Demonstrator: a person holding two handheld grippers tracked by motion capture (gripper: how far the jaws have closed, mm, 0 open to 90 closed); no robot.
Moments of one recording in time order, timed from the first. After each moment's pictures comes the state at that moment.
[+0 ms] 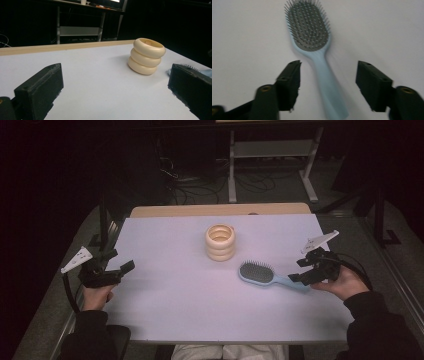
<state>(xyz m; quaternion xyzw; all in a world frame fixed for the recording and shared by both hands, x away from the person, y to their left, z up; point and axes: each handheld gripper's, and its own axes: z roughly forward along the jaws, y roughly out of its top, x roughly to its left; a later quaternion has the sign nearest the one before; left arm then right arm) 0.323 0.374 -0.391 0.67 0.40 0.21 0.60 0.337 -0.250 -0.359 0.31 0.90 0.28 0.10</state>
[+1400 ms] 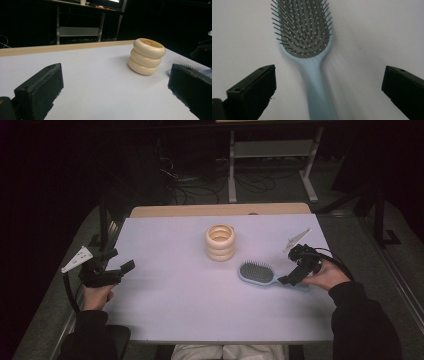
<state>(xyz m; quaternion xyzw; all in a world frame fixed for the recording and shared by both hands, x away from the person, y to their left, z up) 0.324 0.374 -0.391 0.67 0.39 0.21 0.60 0.380 -0.227 -0.396 0.28 0.93 0.24 0.06</state>
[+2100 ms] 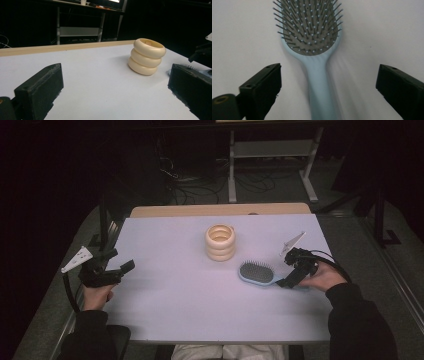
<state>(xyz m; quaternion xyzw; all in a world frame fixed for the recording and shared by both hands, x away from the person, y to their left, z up) 0.325 0.375 -0.391 0.67 0.40 0.21 0.60 0.381 -0.221 -0.409 0.26 0.94 0.23 0.05</state>
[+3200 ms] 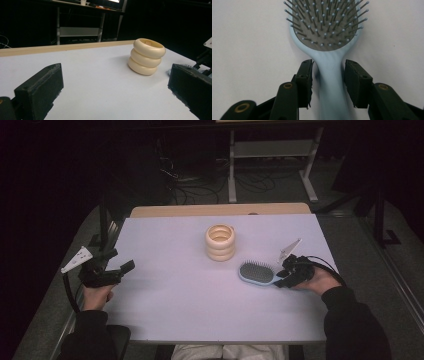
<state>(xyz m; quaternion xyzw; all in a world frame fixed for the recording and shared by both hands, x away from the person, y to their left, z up) 0.324 0.375 -0.391 0.67 0.39 0.21 0.60 0.378 -0.217 -0.428 0.23 0.95 0.23 0.03</state>
